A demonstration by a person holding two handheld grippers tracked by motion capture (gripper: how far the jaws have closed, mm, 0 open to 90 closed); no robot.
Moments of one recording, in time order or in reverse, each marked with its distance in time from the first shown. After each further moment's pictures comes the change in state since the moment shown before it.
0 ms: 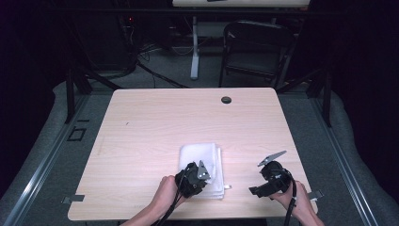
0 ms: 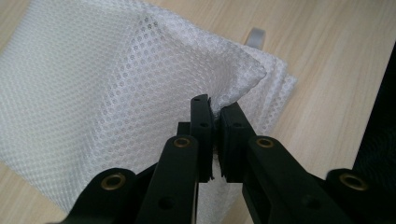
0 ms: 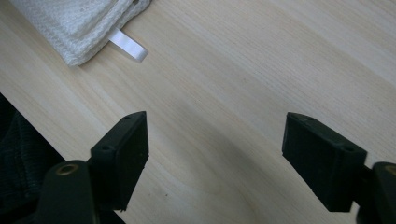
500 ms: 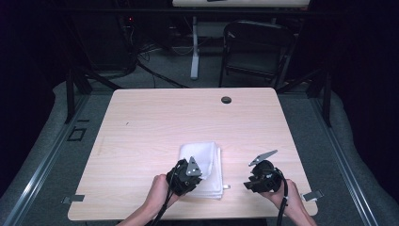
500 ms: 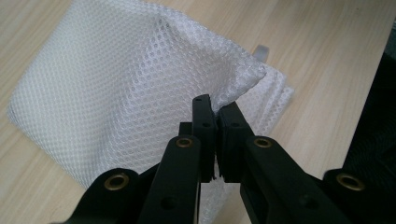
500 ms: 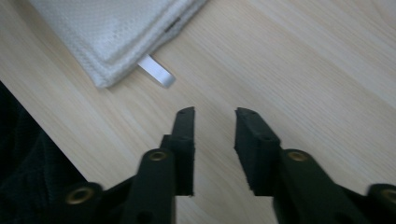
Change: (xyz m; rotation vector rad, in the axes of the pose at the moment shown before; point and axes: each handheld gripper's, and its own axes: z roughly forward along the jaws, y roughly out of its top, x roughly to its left) left arm 0.009 -0.009 -0.021 -0.058 0.000 -0.051; right arm 0.021 0.017 0.005 -0.035 0.016 -0.047
